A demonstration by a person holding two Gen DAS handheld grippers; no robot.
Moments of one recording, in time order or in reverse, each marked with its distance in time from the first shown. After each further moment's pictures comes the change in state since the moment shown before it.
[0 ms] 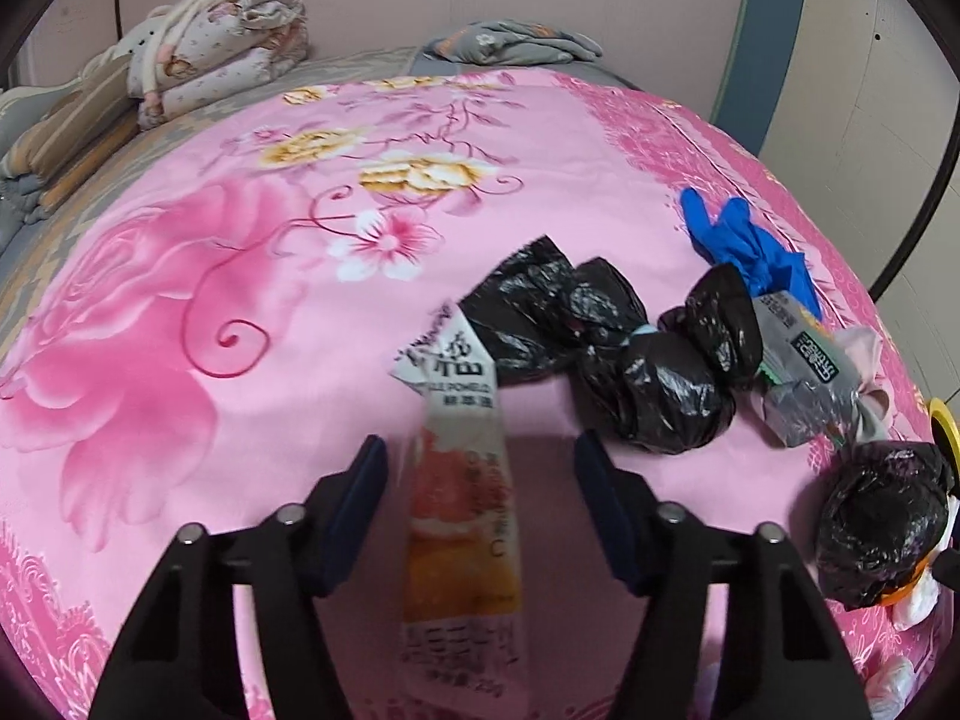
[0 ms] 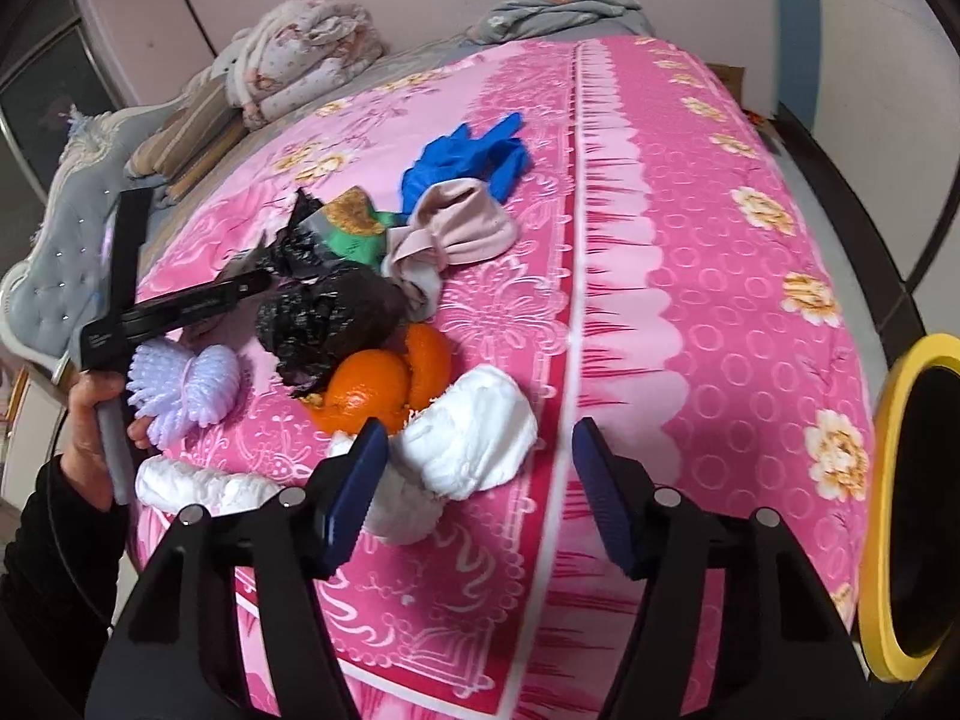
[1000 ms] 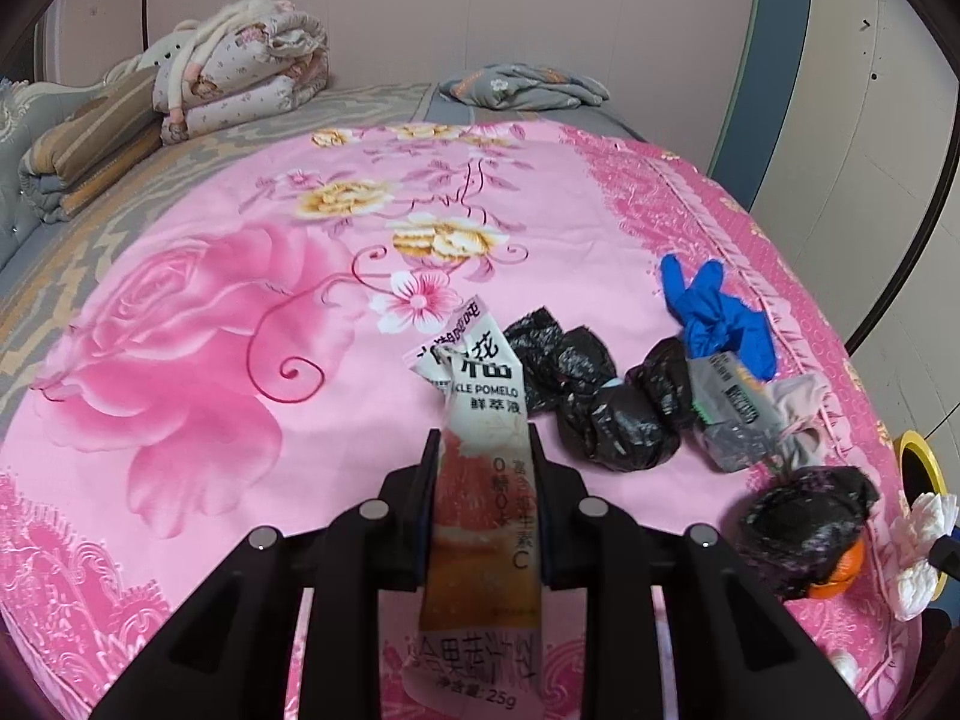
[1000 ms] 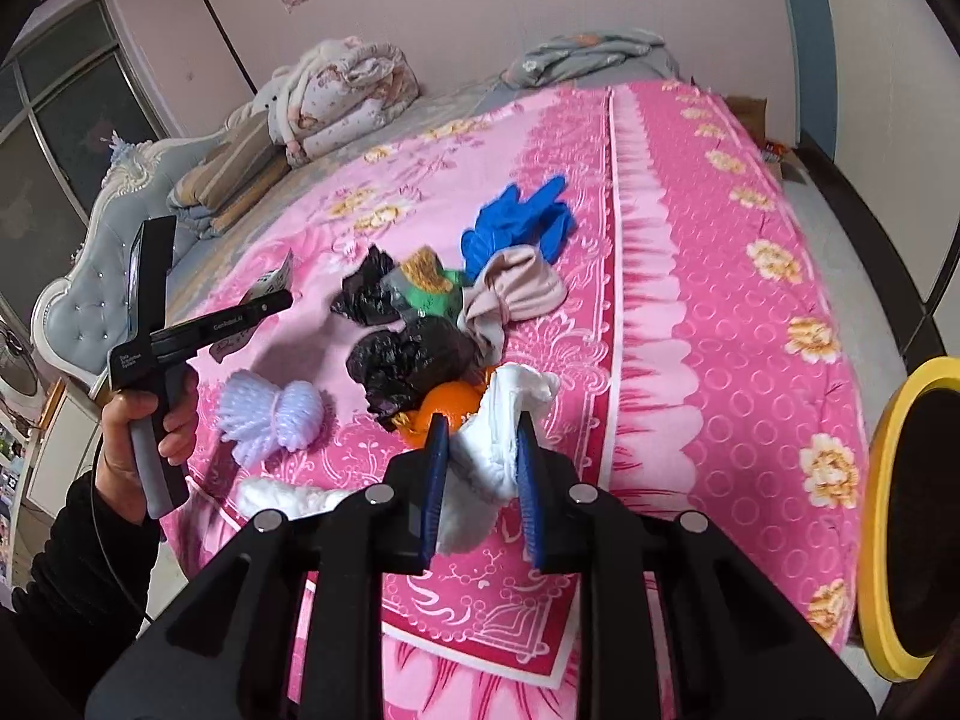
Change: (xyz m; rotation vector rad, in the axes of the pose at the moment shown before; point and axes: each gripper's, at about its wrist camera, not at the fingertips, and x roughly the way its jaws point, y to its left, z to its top) left arm -0.063 0.007 0.008 -0.043 -0.091 0.010; right arm -0.055 0.014 0.004 -0.007 -0.111 0.082
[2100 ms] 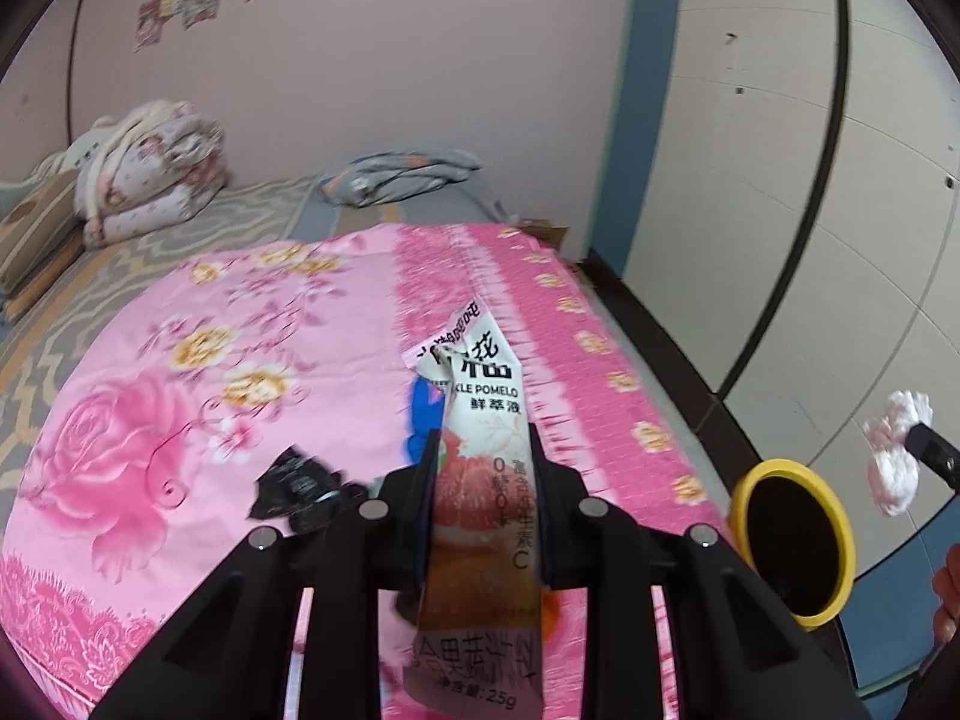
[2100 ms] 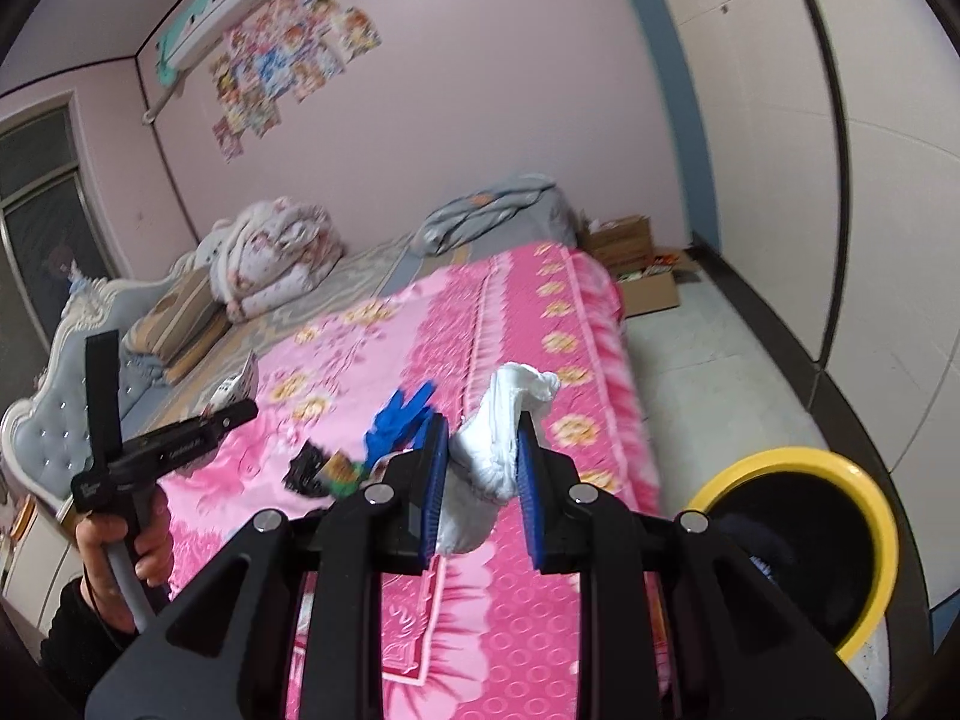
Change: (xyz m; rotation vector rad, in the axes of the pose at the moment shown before) left arm -0.116 -0.173 0.045 0.149 -0.154 -0.189; right arm -0.186 -0.073 0.045 0.125 -0.354 -0.170
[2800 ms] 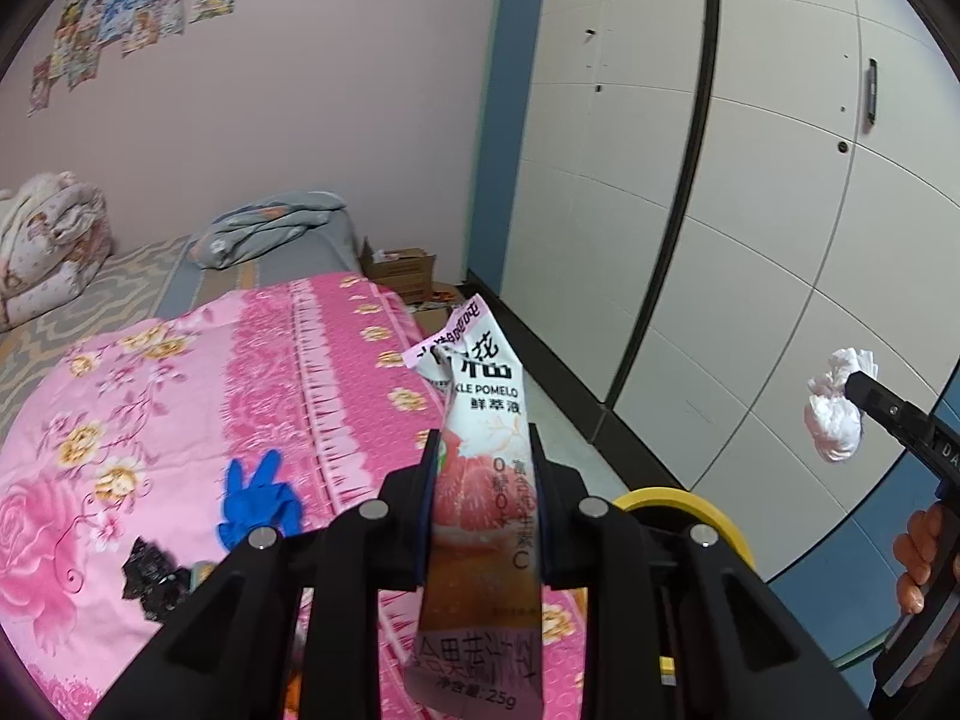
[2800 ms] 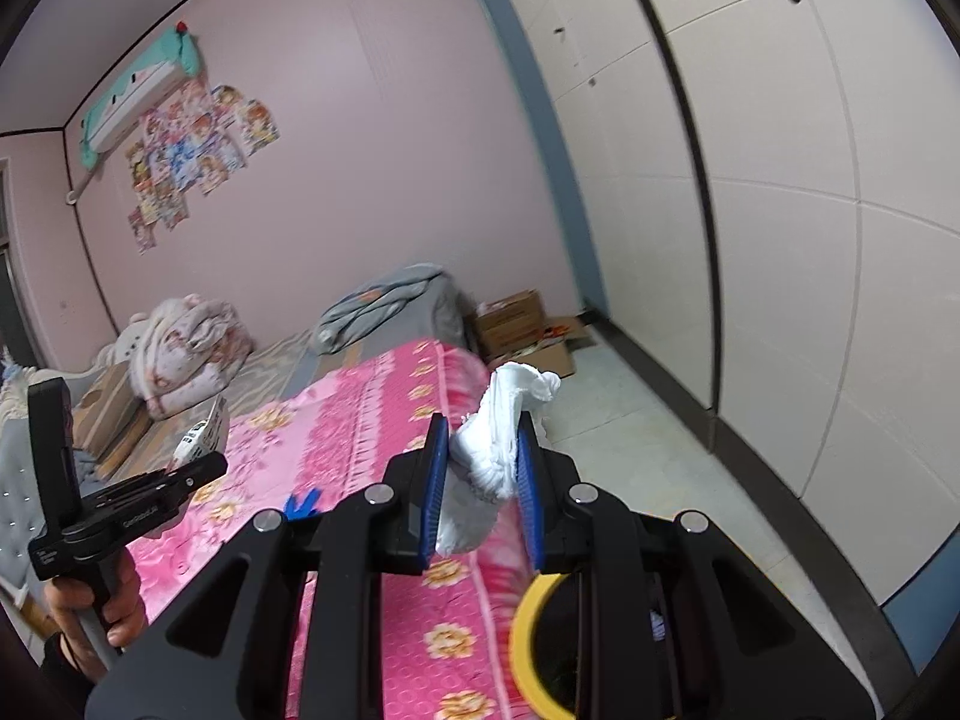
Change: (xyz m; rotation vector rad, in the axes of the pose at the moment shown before) left arm -0.002 -0.155 0.046 0.142 -0.043 -0.220; right arm -0.088 -0.105 0.054 0.100 -0.194 -0.224
